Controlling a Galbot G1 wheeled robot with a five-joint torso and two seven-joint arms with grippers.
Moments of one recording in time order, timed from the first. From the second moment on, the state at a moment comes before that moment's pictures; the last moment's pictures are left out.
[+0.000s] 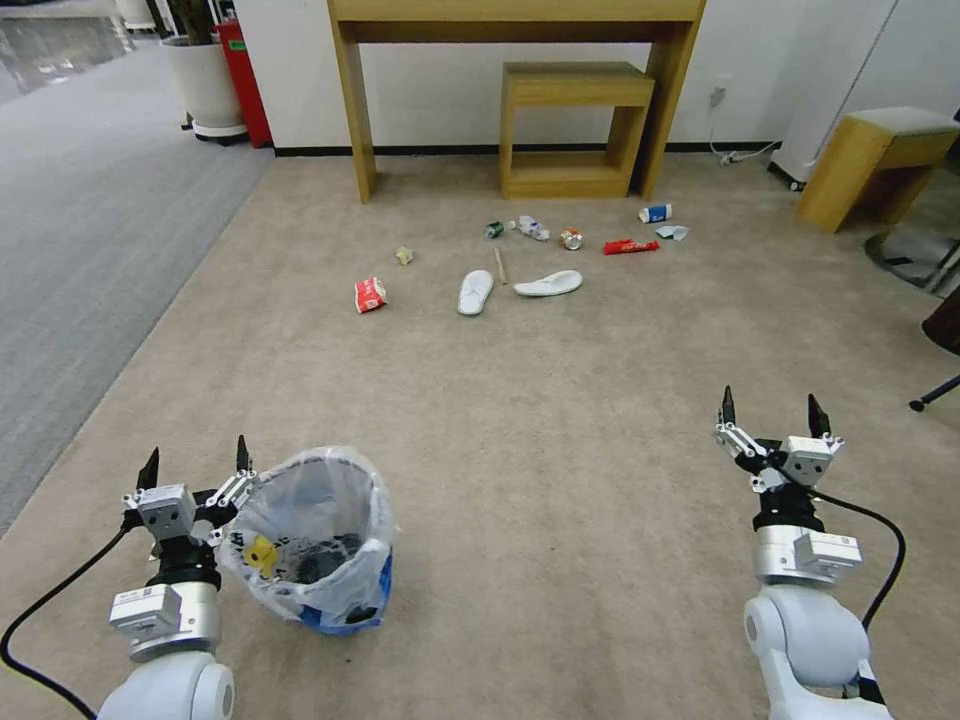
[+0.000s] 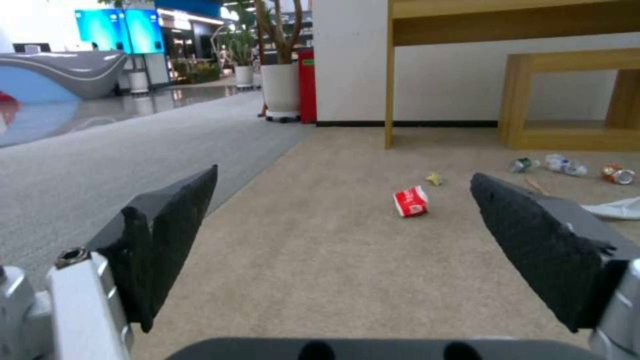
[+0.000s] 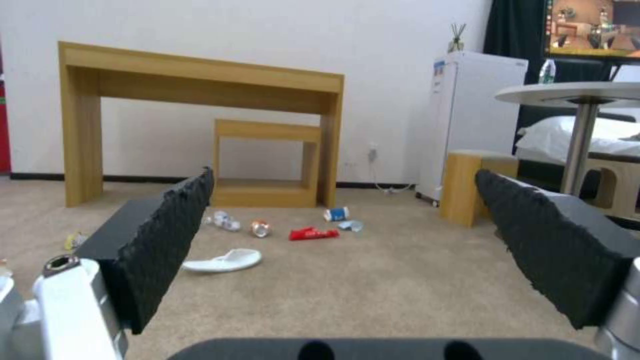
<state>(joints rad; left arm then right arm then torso) 1.58 -1.50 -0.79 -2.11 -0.12 -0.08 -0.08 -1.39 1.38 0.73 1.92 0.14 0.24 0.10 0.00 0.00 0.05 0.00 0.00</state>
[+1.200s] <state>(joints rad) 1.58 -1.47 -0.77 -2.10 -0.16 -0.04 -0.07 -1.40 1.37 0.72 1.93 0.20 0.25 0.09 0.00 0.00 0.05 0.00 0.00</state>
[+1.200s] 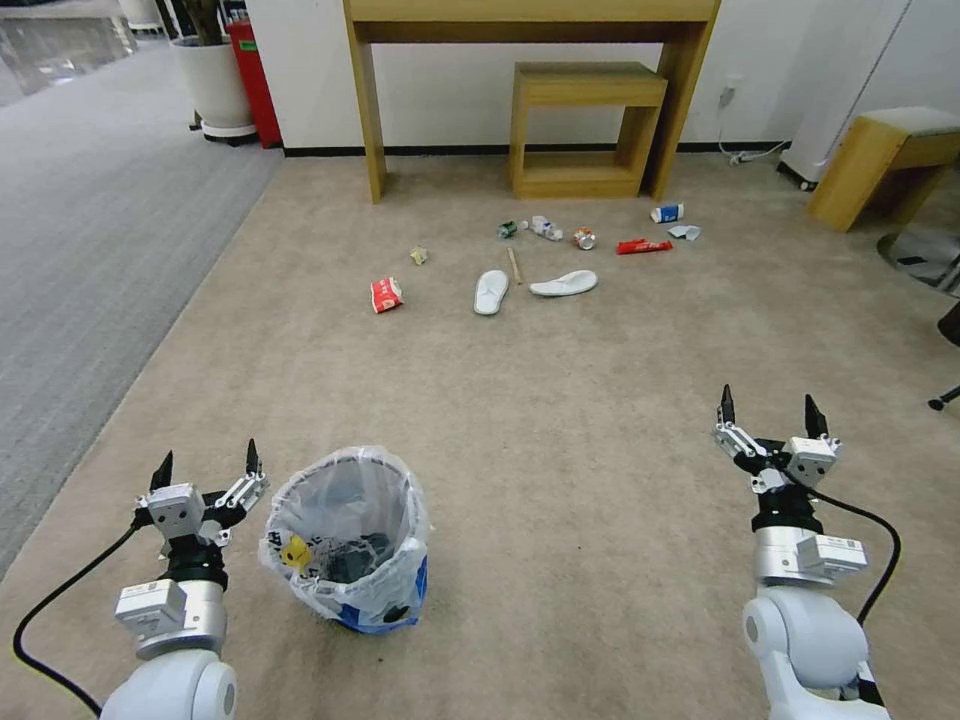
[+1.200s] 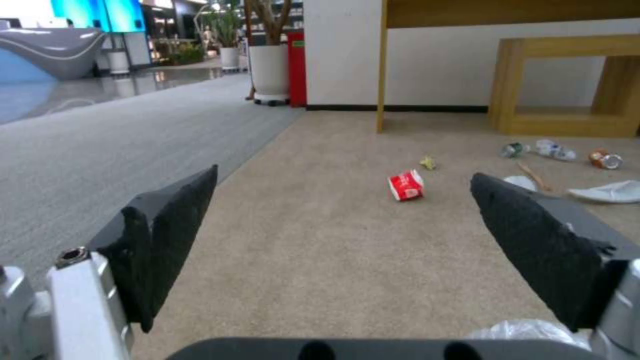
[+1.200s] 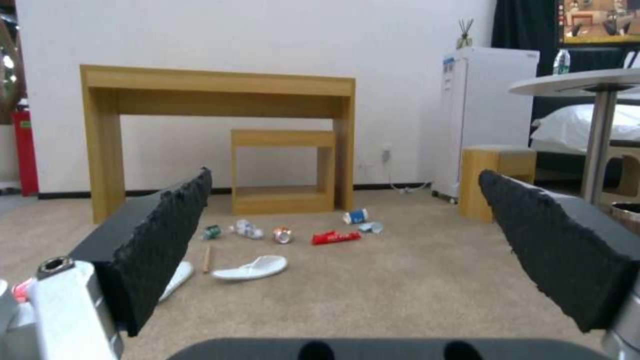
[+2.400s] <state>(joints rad) 1.60 -1.15 -0.67 -2.20 -0.53 0.28 -0.30 -1.43 1.40 0.74 1.97 0.19 0.23 0.09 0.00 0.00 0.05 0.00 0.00</state>
